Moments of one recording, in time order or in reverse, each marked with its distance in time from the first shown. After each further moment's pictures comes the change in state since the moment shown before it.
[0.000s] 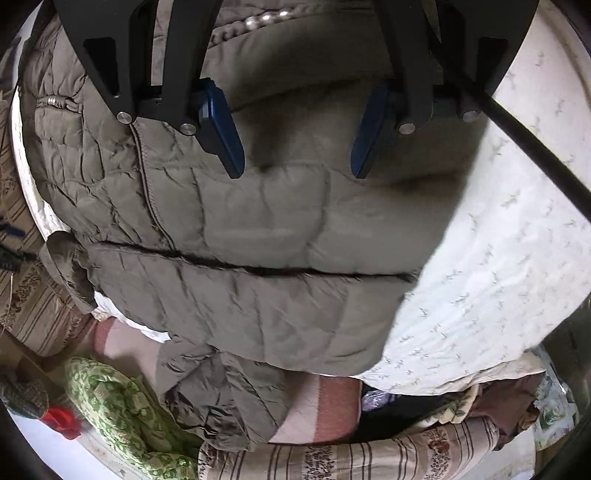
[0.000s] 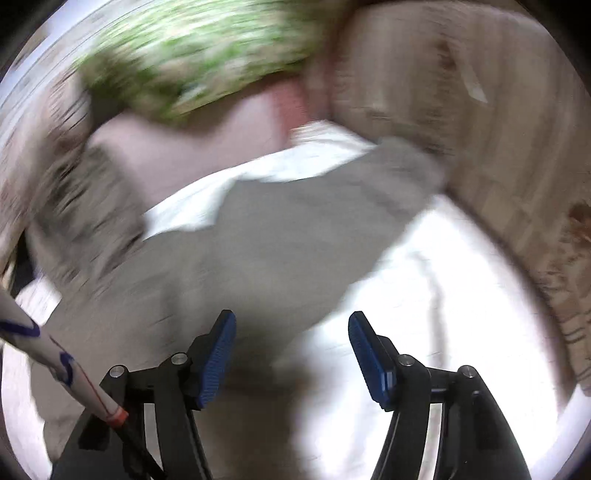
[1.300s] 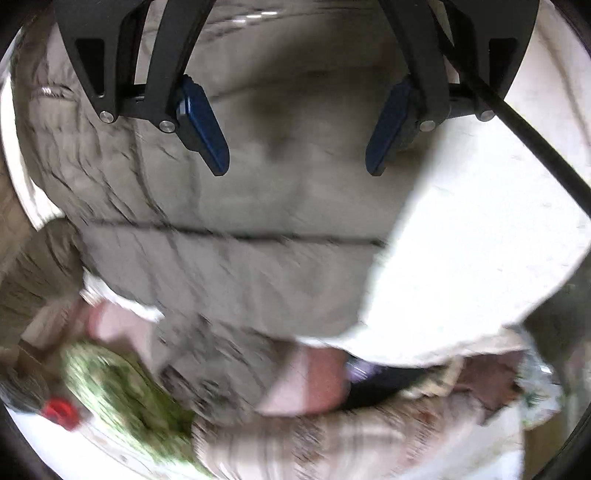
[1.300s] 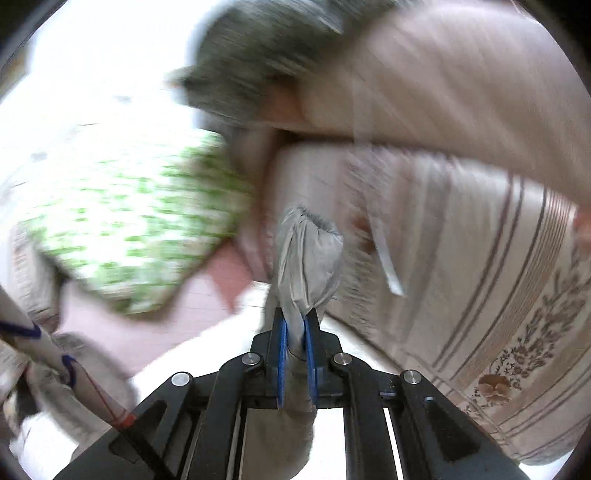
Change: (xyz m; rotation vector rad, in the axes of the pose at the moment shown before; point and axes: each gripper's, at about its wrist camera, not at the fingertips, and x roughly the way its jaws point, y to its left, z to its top) left arm -0.035 0.015 0.013 -0.006 -0.119 0.124; right arm -0.130 -0.014 0.173 0.086 -0.328 -0.041
